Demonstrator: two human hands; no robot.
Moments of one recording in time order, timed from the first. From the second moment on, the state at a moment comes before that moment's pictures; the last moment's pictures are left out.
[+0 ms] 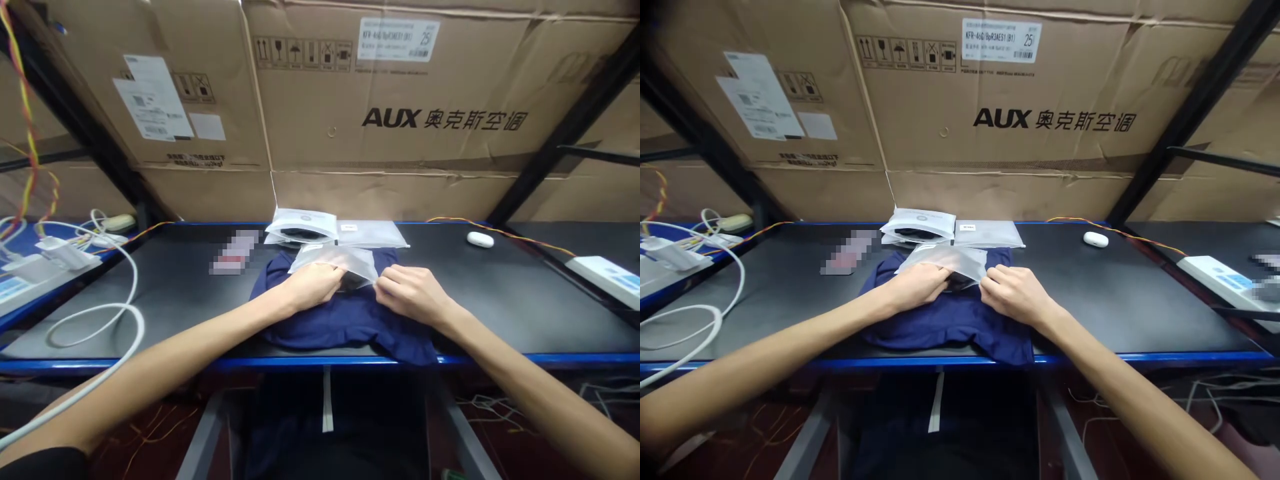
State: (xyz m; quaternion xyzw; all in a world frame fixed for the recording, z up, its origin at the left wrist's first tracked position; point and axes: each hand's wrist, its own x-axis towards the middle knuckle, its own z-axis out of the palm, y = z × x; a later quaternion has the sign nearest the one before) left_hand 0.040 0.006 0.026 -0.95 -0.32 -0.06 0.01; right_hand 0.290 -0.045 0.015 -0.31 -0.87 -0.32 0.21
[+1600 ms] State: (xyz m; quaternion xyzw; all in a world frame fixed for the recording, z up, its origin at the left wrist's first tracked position) left_hand -0.003 0.003 0.013 -0.95 -0.04 -0.15 -0.26; right_hand 0.307 -0.025 0.006 -0.47 -0.80 -0.17 0.34
